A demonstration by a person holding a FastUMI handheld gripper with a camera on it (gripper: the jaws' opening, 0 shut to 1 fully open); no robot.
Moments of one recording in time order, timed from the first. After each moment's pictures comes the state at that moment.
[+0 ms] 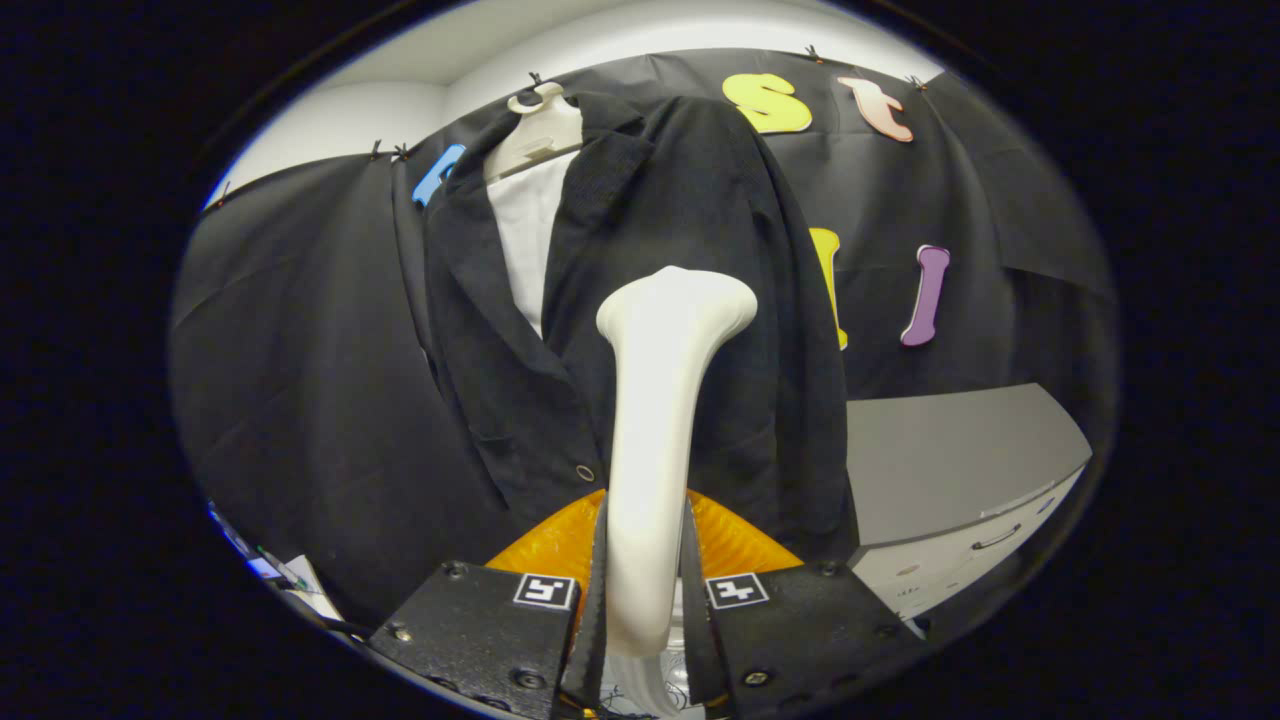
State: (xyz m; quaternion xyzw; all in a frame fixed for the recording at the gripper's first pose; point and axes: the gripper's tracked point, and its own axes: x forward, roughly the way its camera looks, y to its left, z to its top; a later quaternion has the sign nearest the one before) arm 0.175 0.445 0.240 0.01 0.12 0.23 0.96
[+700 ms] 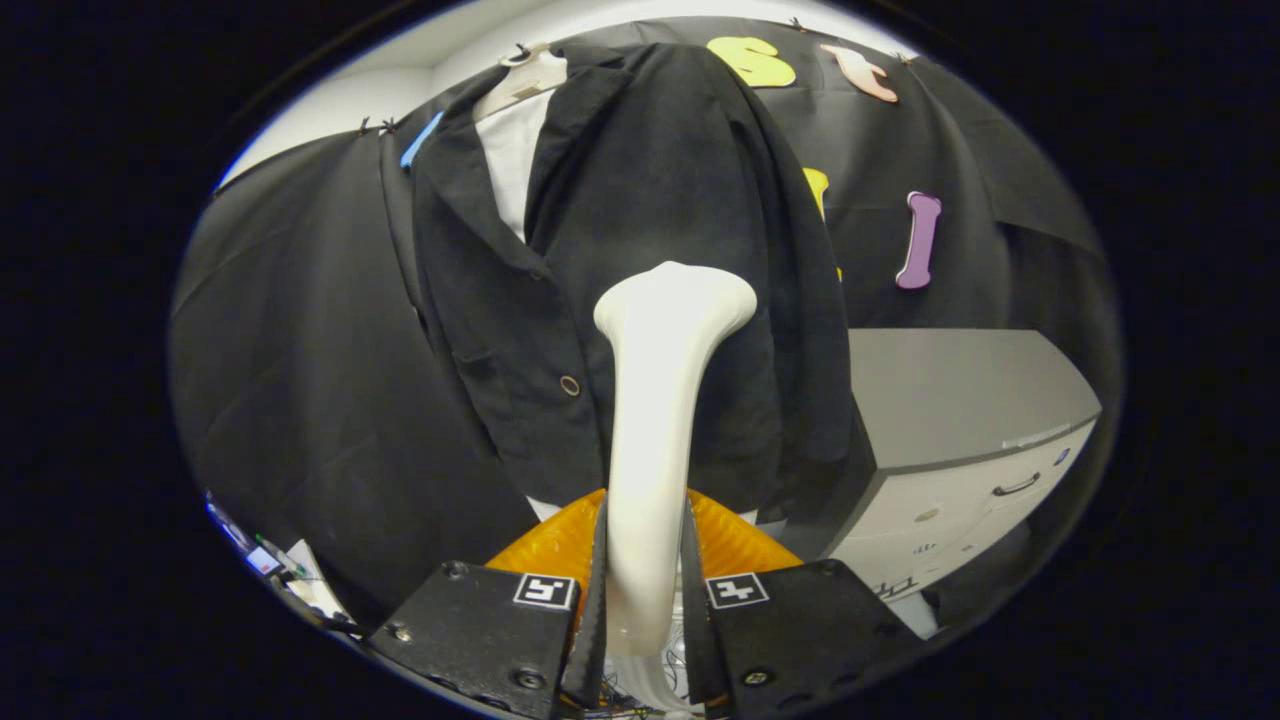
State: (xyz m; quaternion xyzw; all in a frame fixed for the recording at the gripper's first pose) arm 0.169 0.438 0.162 0.01 0.18 0.23 0.96
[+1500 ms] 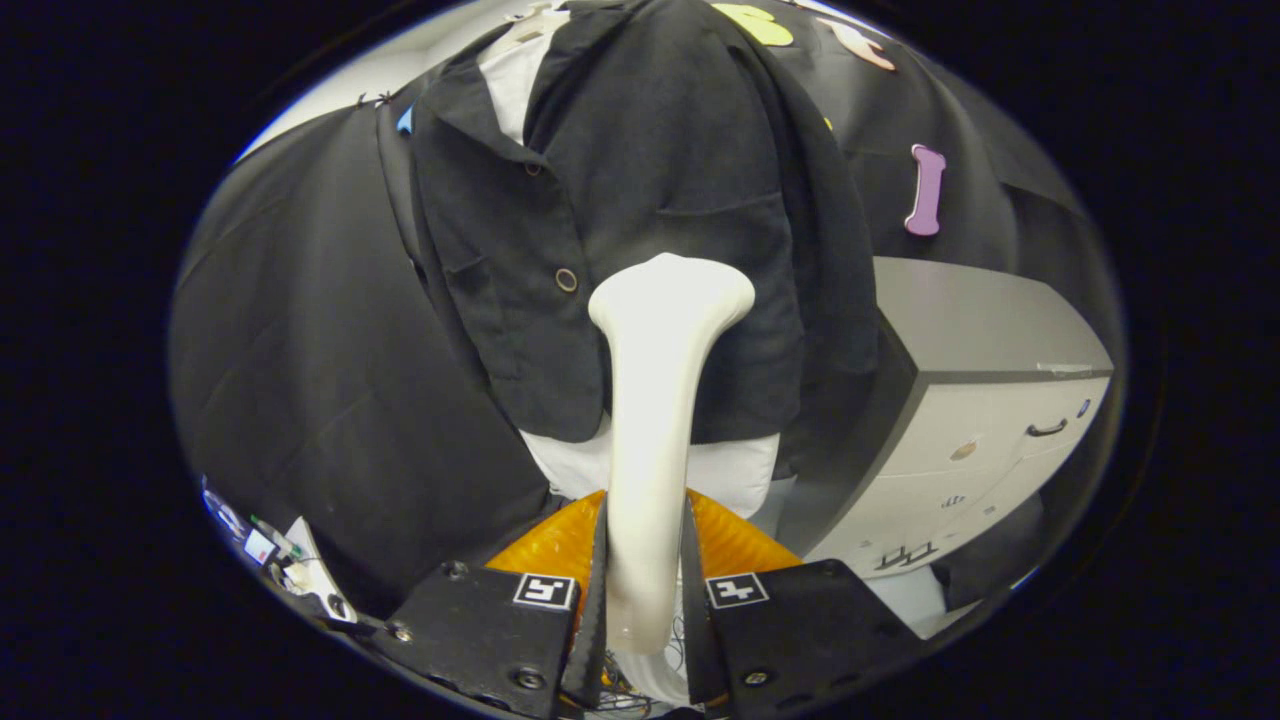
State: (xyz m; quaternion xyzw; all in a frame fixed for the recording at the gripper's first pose) arm 0.161 0.444 0.077 0.00 0.25 0.22 0.94
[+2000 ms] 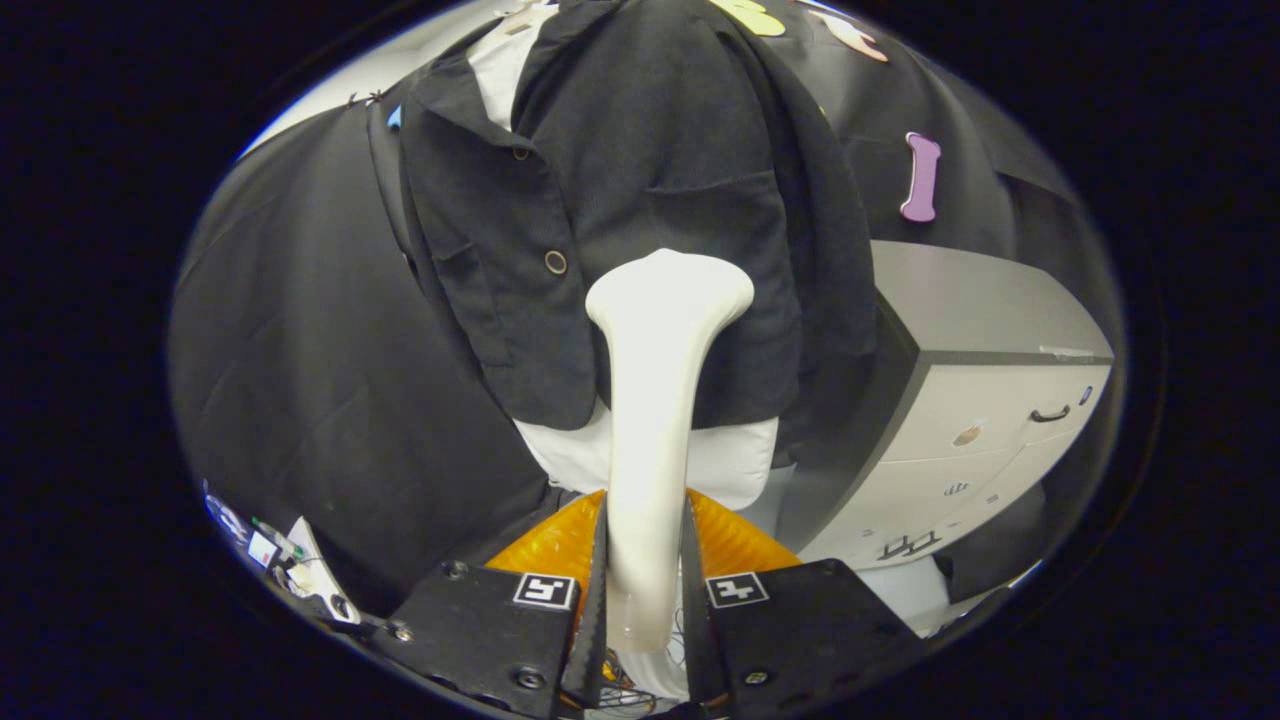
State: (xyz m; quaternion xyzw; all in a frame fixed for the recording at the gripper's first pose) arm 0.161 0.441 0.079 0.01 0.26 0.22 0.94
